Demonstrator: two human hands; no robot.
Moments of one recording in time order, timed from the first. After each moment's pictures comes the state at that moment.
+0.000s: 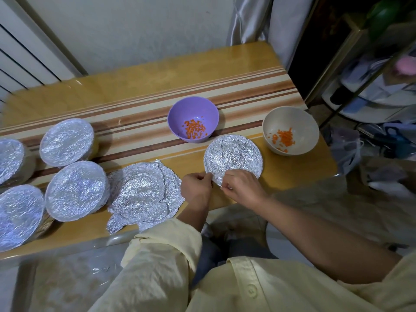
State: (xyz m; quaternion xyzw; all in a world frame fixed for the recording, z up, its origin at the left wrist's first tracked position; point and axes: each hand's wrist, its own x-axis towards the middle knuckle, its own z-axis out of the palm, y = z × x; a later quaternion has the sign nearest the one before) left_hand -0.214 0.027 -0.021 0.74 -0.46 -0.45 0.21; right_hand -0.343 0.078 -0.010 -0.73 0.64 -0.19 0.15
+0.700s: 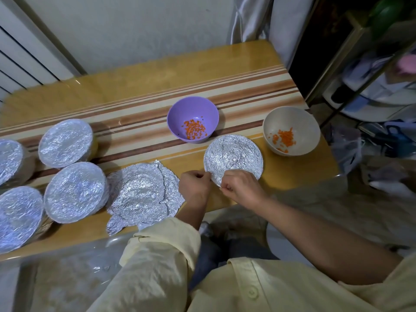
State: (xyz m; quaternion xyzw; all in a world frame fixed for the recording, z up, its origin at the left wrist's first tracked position) left_hand -0.213 0.017 -0.021 0.74 -0.47 -0.43 0.20; right_hand -0.345 0.075 -0.011 -0.72 0.63 -0.21 0.17
